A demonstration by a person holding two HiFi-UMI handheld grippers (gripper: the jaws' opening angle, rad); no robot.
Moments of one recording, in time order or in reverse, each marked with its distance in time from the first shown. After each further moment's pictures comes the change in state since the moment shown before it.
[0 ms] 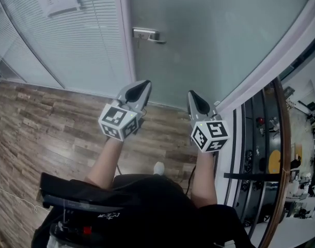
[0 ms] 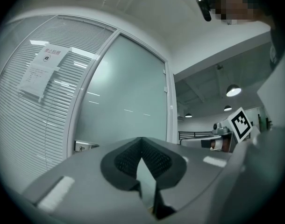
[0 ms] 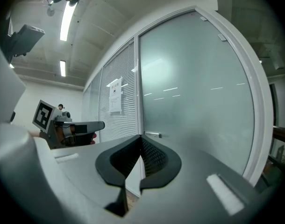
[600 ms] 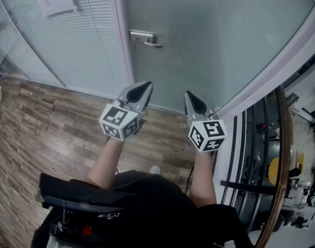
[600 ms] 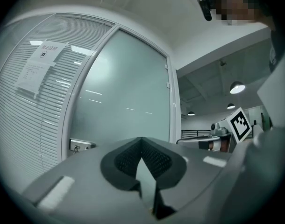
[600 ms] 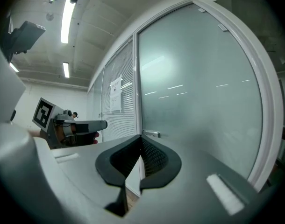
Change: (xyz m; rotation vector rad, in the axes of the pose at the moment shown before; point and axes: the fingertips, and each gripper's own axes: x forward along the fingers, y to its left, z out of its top) left arm 0.042 -0.004 -0.015 0.005 0.022 0.031; right arm 0.025 -0.035 -0.009 -0.002 0.016 0.067
